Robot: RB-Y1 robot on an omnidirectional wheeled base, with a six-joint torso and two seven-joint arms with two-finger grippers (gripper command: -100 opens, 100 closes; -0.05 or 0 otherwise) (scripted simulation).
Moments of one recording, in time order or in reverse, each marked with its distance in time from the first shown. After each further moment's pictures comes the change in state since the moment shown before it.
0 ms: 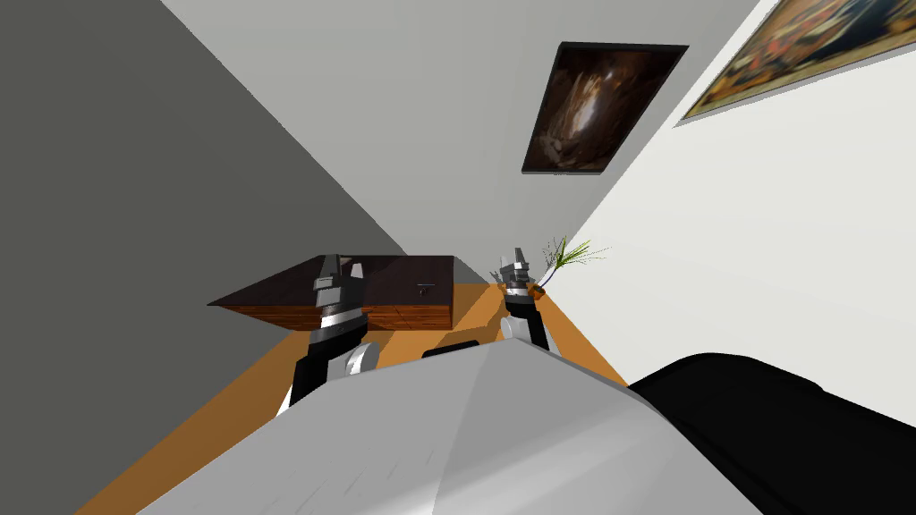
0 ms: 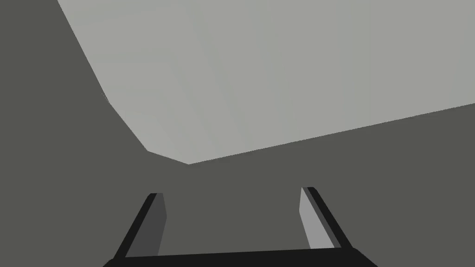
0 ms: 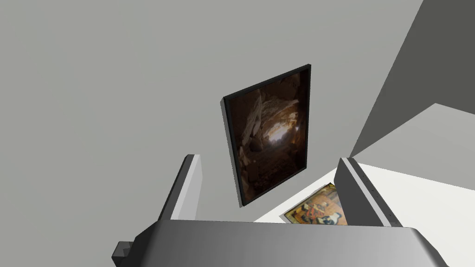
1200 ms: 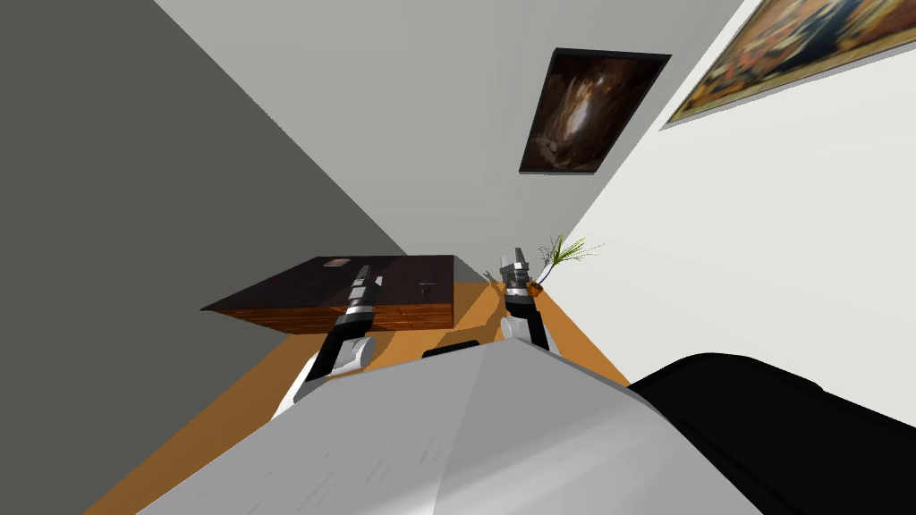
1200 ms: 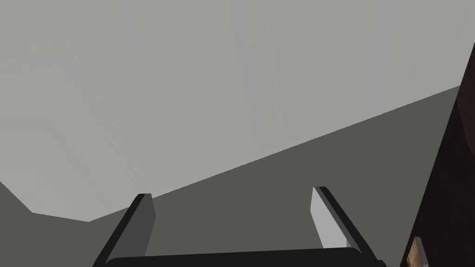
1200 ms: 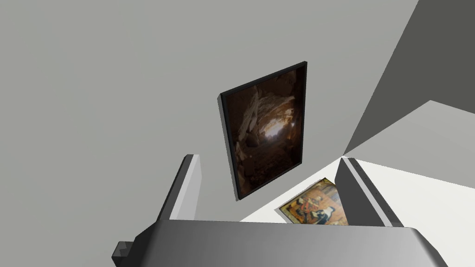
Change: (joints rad) left arm -0.140 0.210 0.063 0.287 0.088 0.171 0.132; right arm 0.000 0.000 0.000 0.000 0.000 0.000 0.000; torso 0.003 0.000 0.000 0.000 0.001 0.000
